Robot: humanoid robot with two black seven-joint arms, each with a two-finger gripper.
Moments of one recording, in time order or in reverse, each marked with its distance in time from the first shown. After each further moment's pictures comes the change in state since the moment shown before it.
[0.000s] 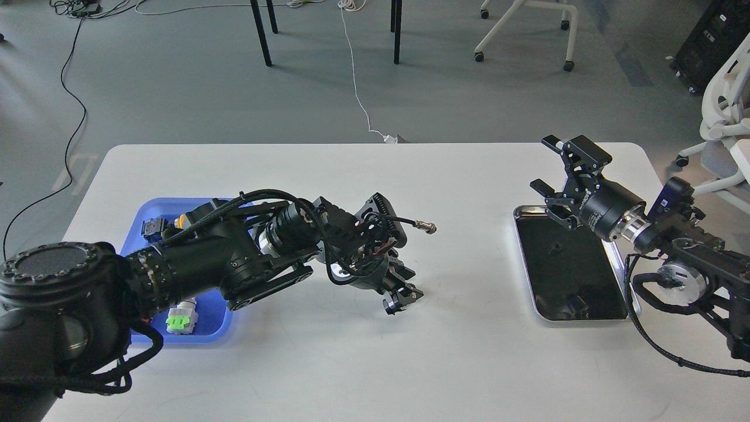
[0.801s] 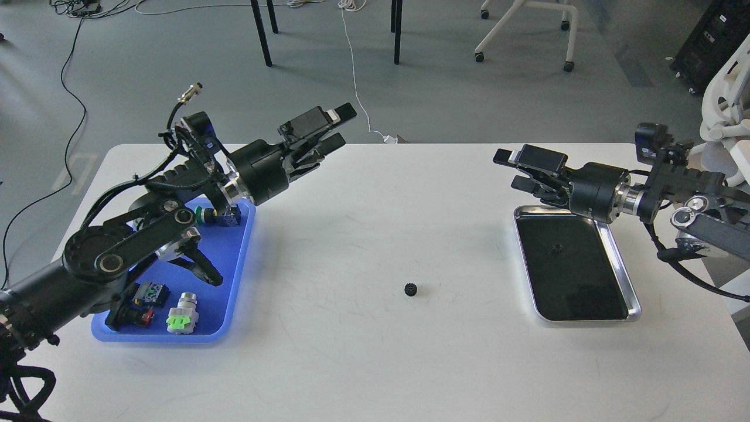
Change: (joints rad) left arm 0.342 0.401 -0.526 -0.229 -1.364 0.173 0.000; right arm 0.376 -0.113 -0.364 0.177 -0.590 0.017 0.000
